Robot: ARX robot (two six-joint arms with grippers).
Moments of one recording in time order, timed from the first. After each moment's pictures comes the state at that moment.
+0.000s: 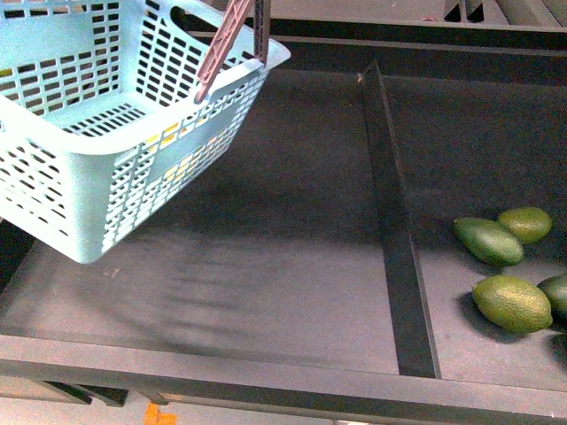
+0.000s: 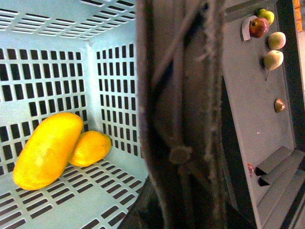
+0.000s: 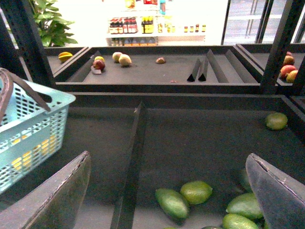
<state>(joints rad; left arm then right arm) -0.27 2.28 1.96 -0.41 -0.31 -1.40 0.00 0.00 0.02 0.00 0.00 0.00</state>
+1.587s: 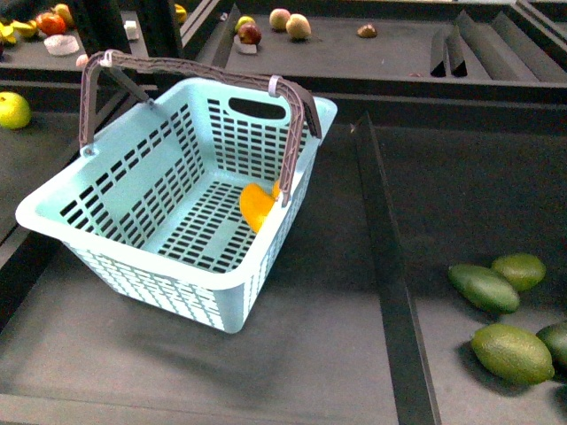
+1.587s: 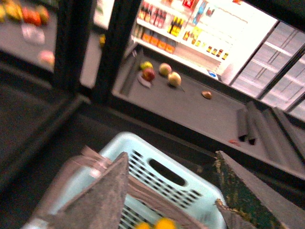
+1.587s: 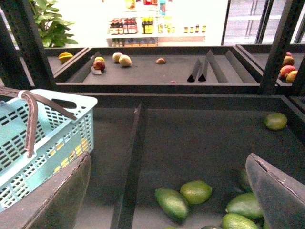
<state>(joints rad) -0.22 1.67 0.91 0.71 -0.21 -0.41 0.00 0.00 0.02 0.00 0.00 0.00</state>
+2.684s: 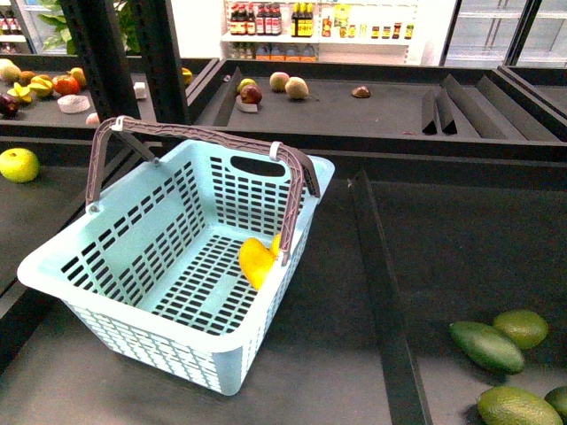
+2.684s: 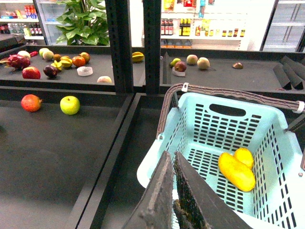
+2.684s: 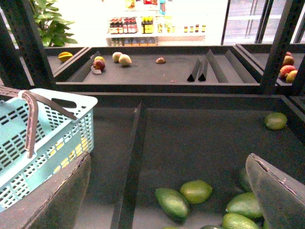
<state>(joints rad) 0.00 0.75 0.02 0.72 0.00 -0.01 0.00 0.00 0.02 0.00 0.00 0.00</state>
